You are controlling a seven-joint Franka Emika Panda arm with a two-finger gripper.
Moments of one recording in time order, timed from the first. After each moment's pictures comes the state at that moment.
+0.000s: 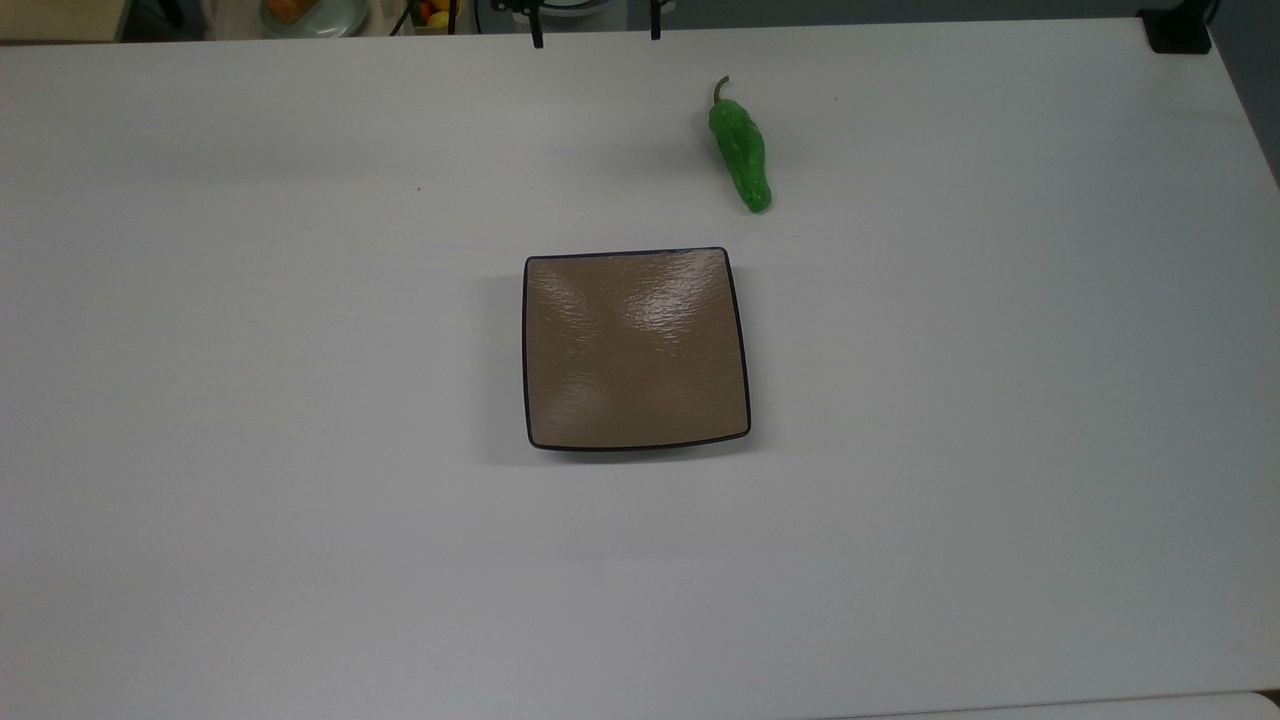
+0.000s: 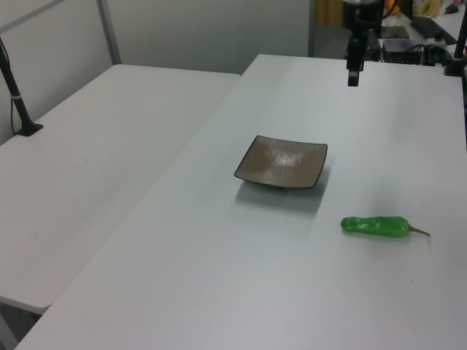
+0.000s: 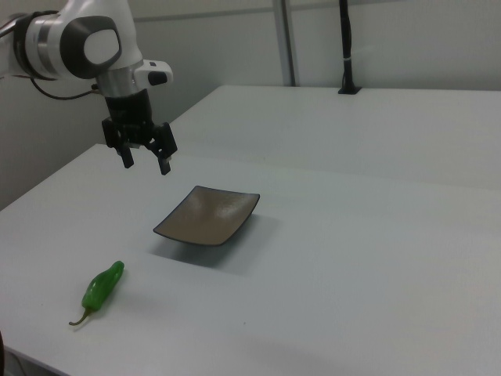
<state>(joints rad) 0.19 -0.04 -0.01 -1.73 0.03 1.67 0.03</state>
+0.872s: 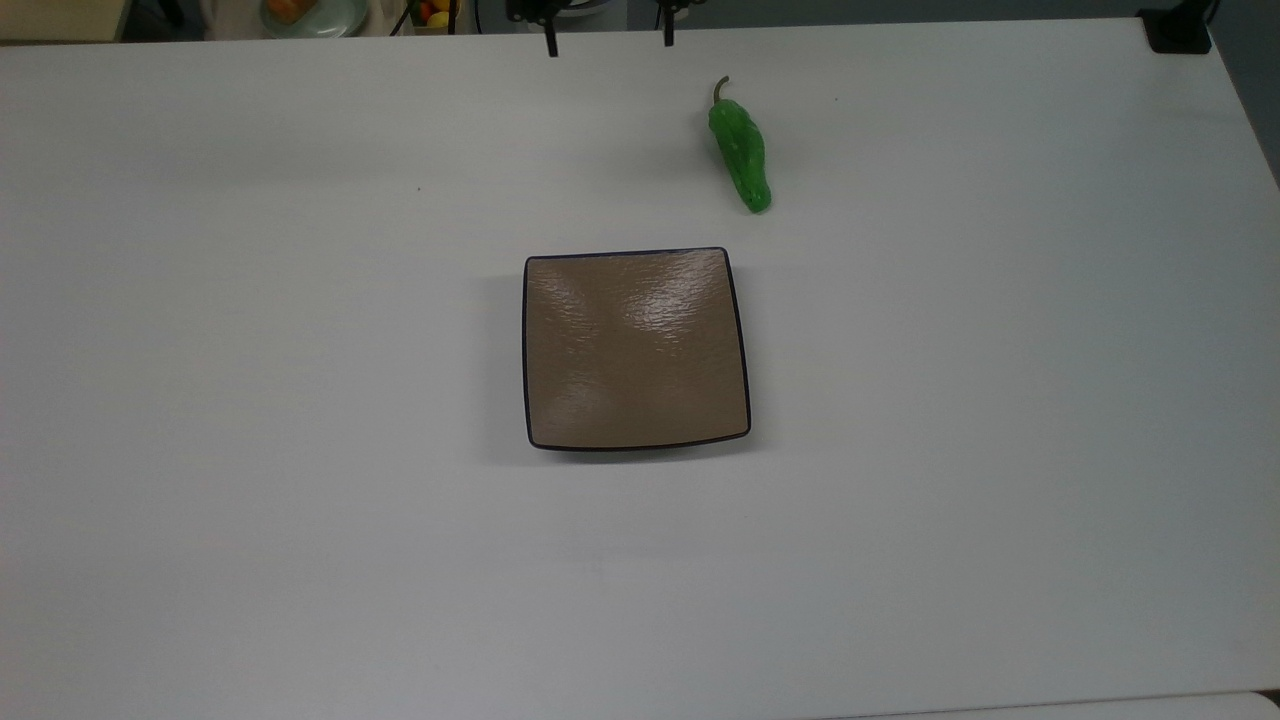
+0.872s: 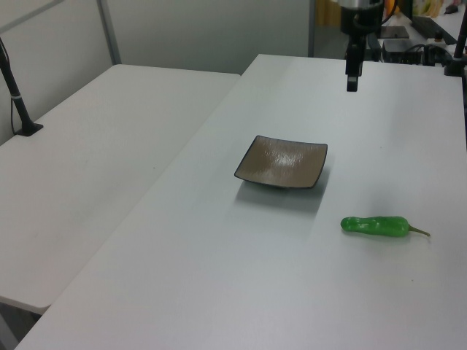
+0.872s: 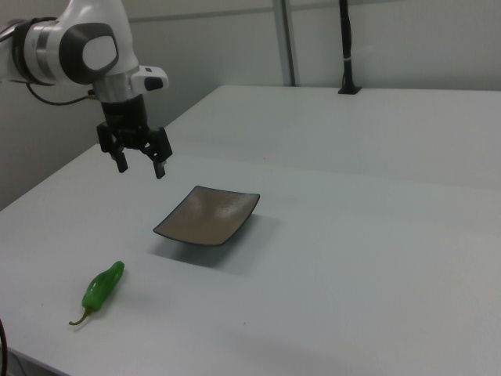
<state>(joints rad) 0.22 -0.04 -0.01 -1.74 0.04 1.68 0.01</state>
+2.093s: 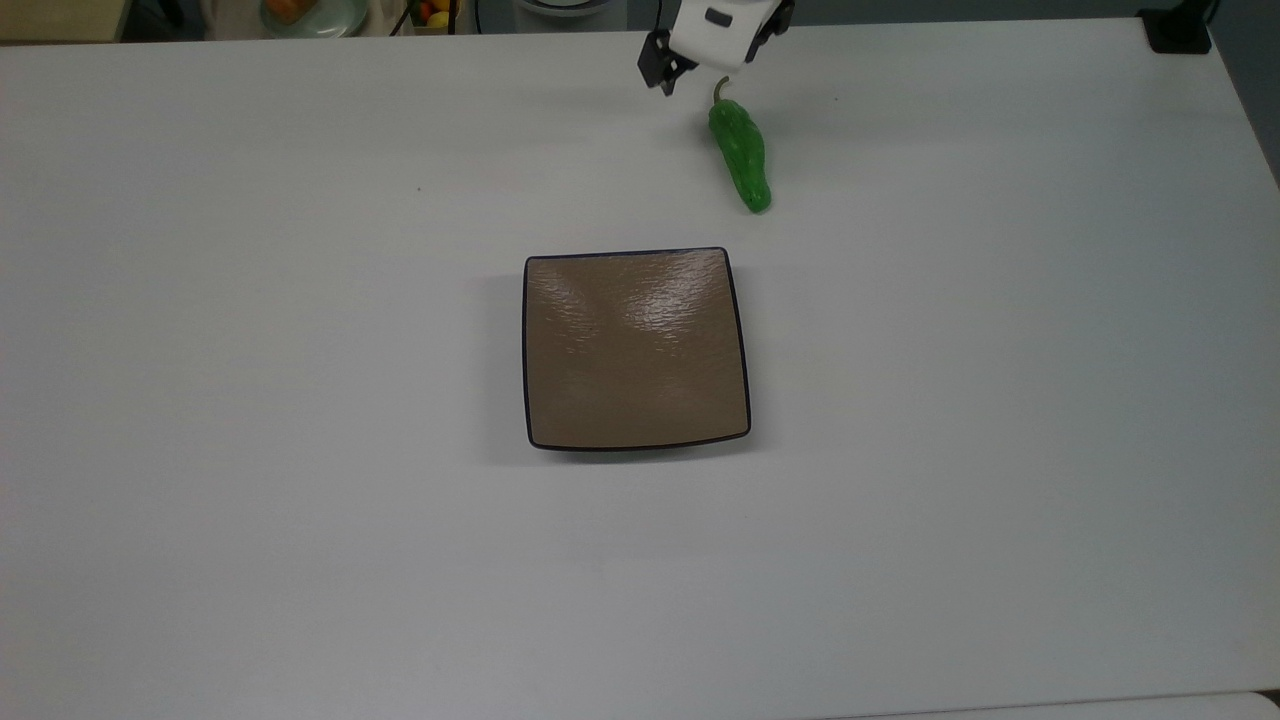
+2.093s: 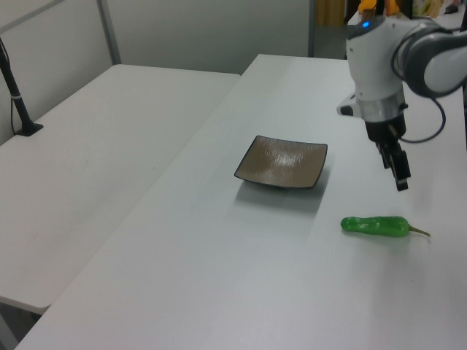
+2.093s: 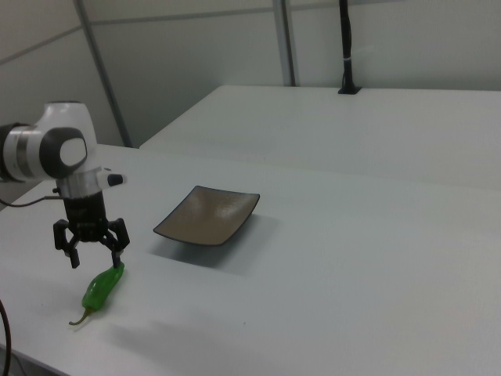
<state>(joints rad) 0.28 -0.06 0.17 -2.18 0.04 1.85 -0.09</state>
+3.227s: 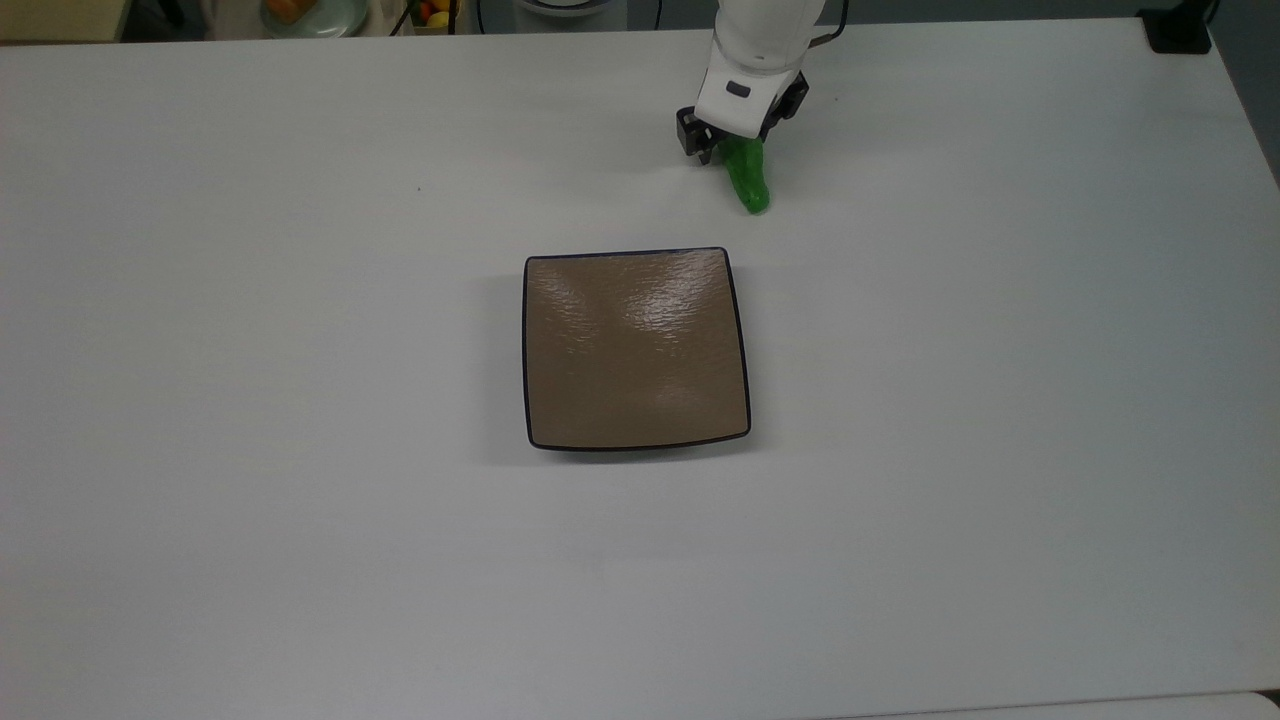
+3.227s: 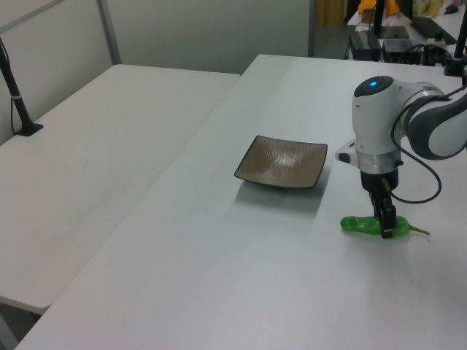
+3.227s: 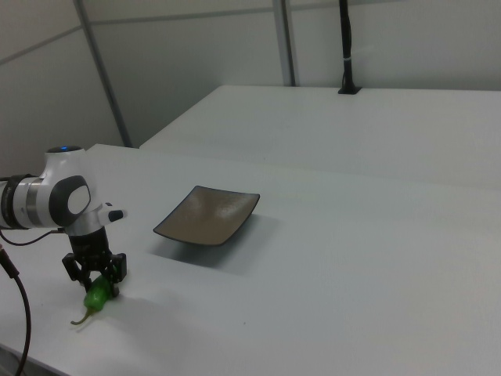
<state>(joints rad) 0.35 0.07 0.17 -2.32 0.04 2.23 0.01</state>
